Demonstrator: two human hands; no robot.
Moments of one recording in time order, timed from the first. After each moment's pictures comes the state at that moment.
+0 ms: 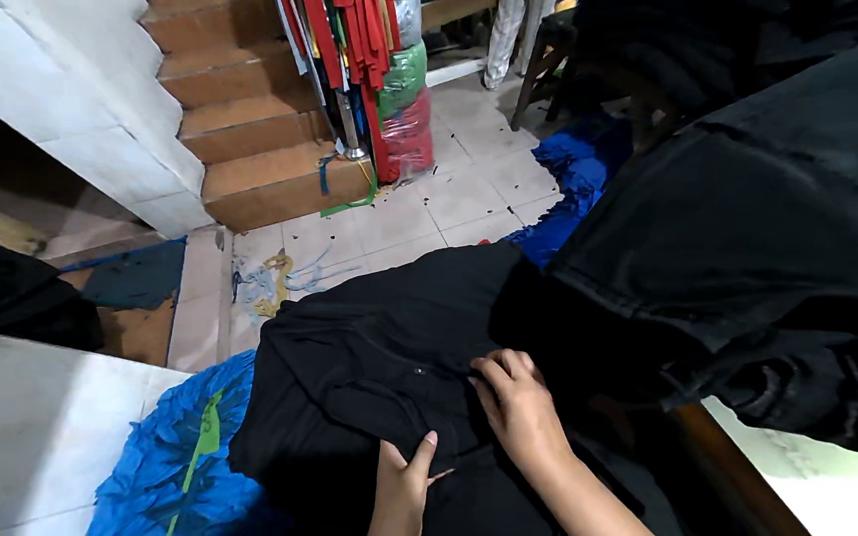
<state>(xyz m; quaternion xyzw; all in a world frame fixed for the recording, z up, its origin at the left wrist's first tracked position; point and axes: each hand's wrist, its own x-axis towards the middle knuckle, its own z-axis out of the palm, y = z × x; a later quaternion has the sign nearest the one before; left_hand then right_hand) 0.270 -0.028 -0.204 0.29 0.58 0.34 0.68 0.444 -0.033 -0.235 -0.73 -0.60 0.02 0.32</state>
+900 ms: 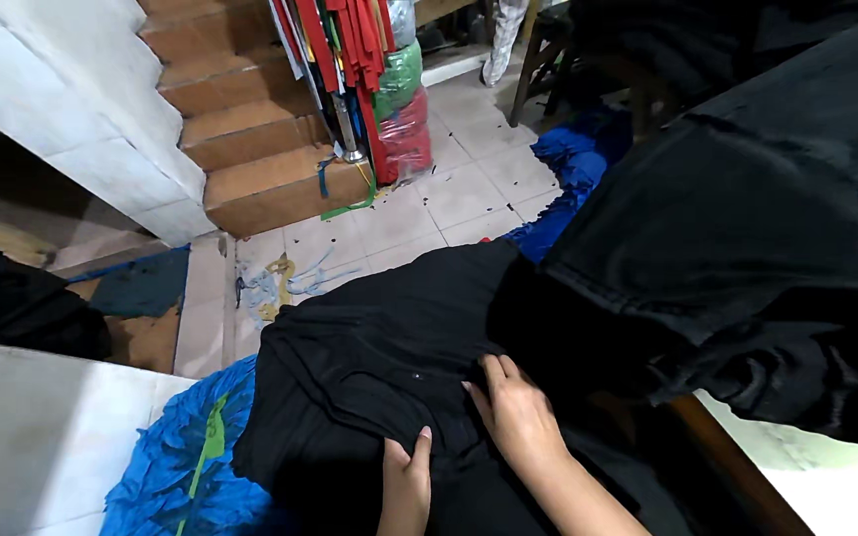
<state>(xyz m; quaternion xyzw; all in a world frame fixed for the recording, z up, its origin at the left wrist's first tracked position) 0.273 -0.031 -0.231 0.40 0.60 0.32 0.61 0.436 -0.033 -0.217 -0.80 -0.54 0.13 0.21</state>
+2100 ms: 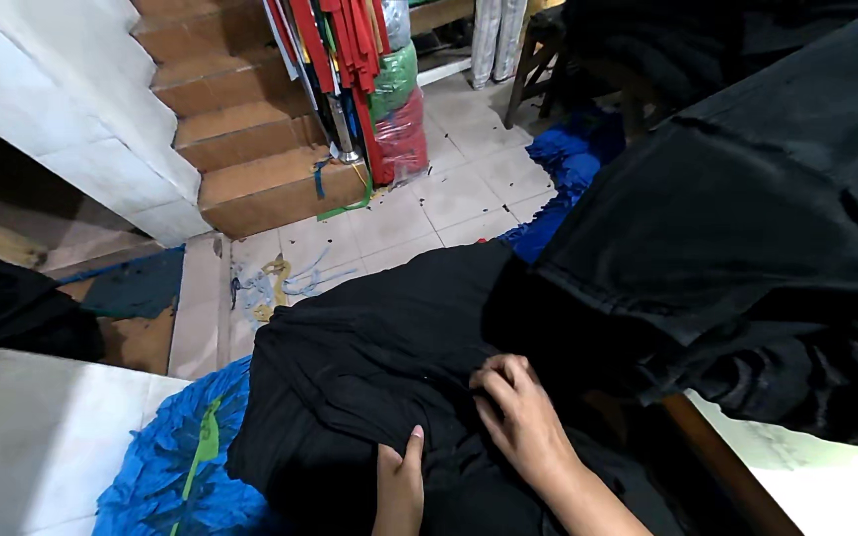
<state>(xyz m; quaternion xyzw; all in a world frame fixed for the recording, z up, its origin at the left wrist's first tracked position) 0.276 -0.034 -0.231 0.38 0.61 0.36 0.60 0.454 -0.047 -0.232 -0.67 -0.64 0.02 0.37</state>
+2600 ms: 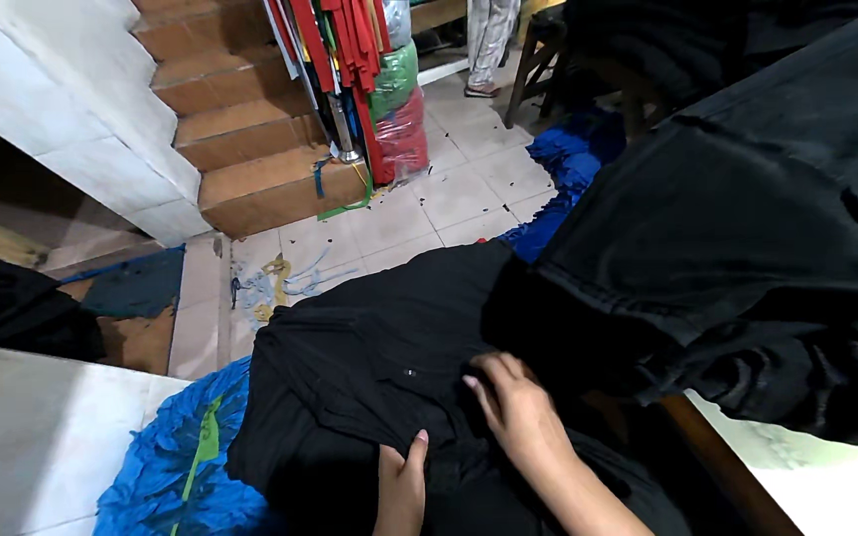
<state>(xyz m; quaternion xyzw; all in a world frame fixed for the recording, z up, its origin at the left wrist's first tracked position) 0.275 -0.036 -0.228 0.40 0.60 0.34 0.60 0.446 -0.042 -0.218 -0.75 -0.57 0.12 0.30</state>
